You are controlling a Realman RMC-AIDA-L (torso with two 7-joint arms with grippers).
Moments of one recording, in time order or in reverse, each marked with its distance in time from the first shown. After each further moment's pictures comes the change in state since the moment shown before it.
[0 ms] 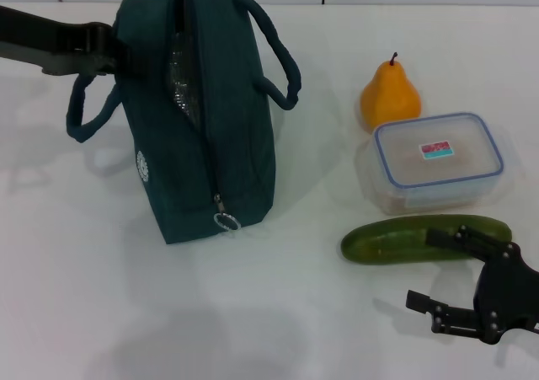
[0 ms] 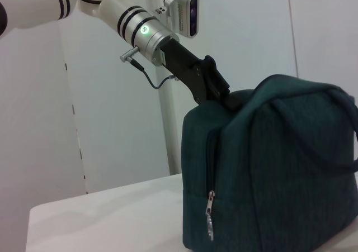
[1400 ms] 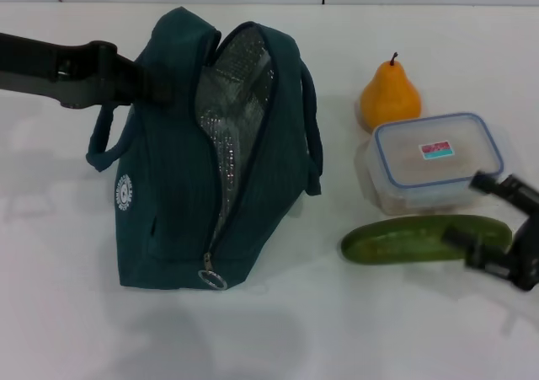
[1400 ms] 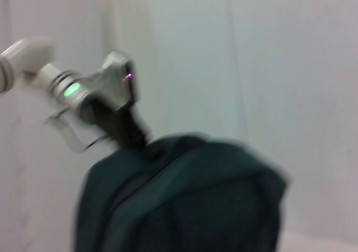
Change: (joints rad) left arm 0.079 0.007 0.003 -0.005 -0.245 0.145 -0.048; right arm -0.031 -0.004 0.032 0.028 0.196 -0.063 0.024
